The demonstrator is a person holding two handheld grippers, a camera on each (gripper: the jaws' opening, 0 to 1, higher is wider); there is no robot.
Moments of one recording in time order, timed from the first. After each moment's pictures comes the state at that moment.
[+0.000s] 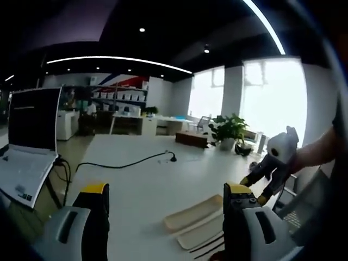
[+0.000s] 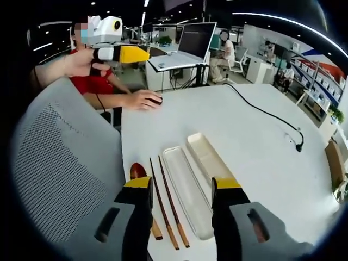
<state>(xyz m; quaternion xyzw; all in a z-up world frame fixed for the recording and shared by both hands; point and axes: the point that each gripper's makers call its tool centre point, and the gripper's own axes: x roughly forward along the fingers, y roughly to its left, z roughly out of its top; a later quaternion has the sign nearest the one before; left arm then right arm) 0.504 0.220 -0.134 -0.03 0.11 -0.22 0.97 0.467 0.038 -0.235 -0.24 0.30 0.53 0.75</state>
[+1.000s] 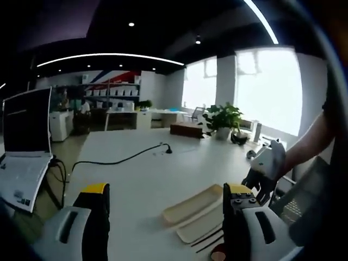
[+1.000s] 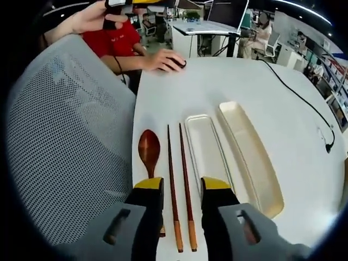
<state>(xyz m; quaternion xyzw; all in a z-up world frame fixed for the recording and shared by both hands) 0.499 0.210 -0.146 0.00 0.13 -0.24 0.96 0.439 0.046 -0.312 -0.30 0.37 0.59 0.65</state>
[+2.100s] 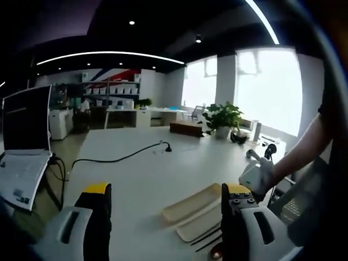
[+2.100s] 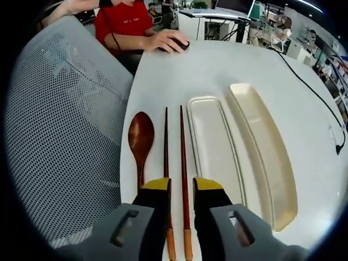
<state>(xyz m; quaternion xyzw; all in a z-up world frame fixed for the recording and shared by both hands) 0.499 0.211 -0.149 0.00 0.14 -0.24 0.96 0.444 0.046 -0.353 -0.32 0.39 0.59 0.62</state>
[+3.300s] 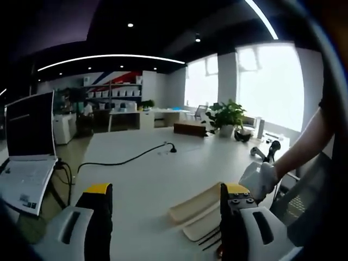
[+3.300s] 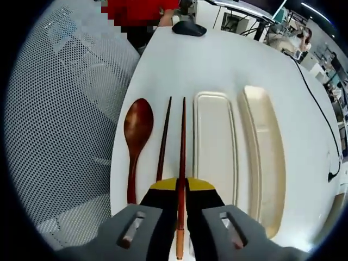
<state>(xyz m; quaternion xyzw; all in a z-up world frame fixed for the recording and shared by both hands) 0.502 0.219 -0.145 0.02 0.13 -0.23 0.96 0.448 0.048 -0.359 -0.42 0.38 0.60 0.56</state>
